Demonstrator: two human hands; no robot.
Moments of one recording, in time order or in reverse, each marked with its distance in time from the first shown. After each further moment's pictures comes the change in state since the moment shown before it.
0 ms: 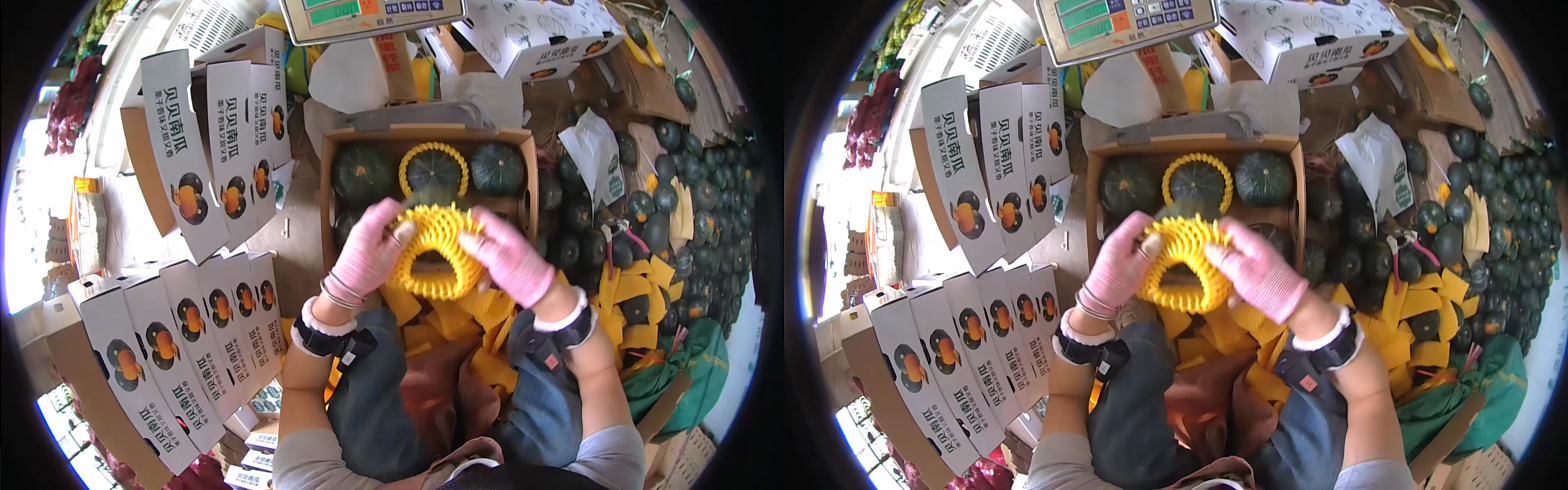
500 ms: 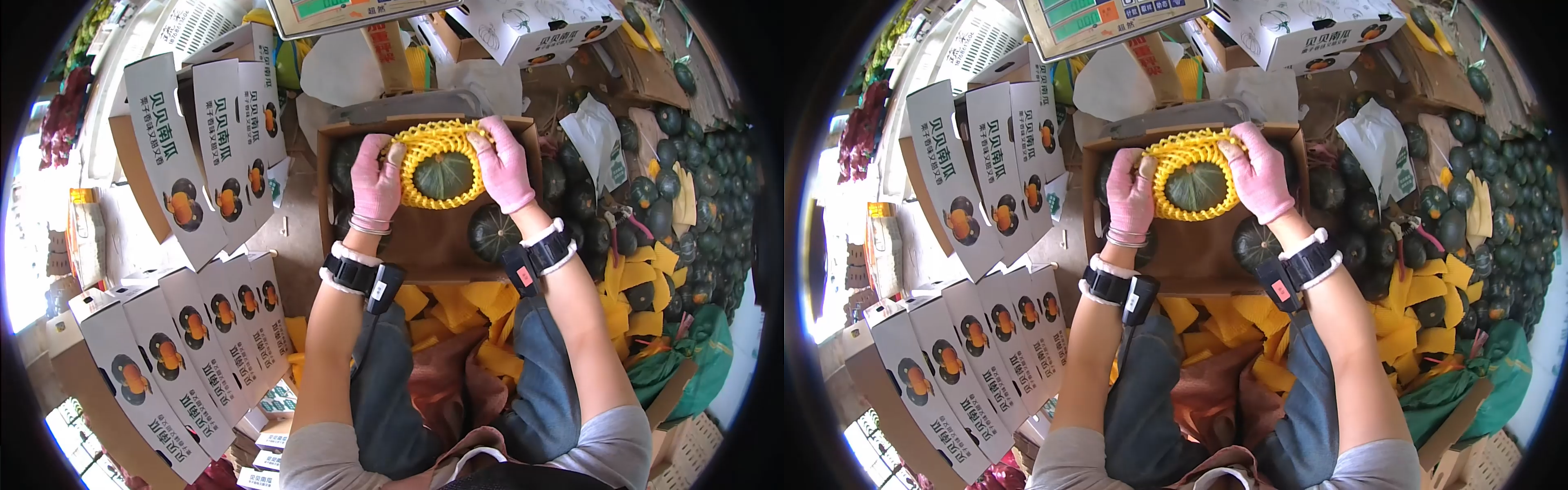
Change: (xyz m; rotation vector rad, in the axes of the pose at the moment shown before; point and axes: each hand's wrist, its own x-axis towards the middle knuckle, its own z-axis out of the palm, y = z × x) left_hand 0.084 -0.048 0.020 -0.156 0.421 0.225; right_hand 0.122 0.020 -0.045 -0.410 0.538 -0.887
